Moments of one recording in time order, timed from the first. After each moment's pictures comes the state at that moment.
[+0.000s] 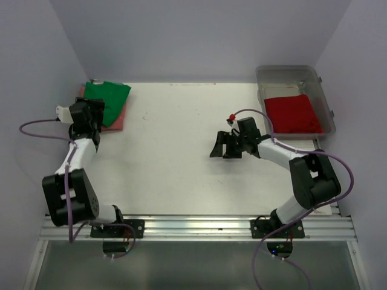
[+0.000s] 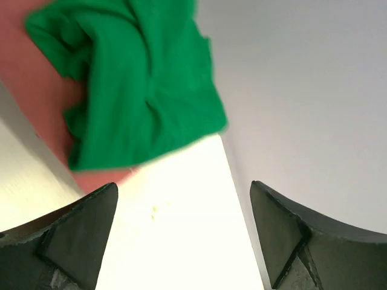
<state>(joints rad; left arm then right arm) 0.28 1.48 0.93 0.12 -0.11 -1.15 0.38 1.59 0.85 -0.17 -0.44 0.44</state>
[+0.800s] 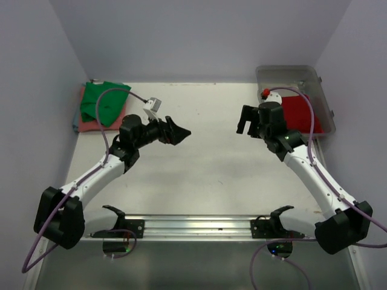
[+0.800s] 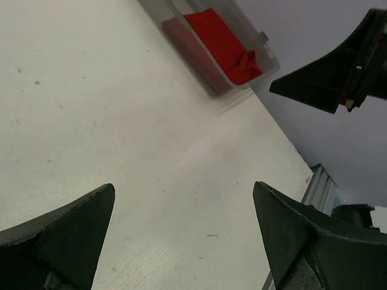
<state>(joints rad) -0.39 1.24 0.74 0.33 0.50 -0.54 0.39 1.18 1.09 -0.52 0.26 0.42</state>
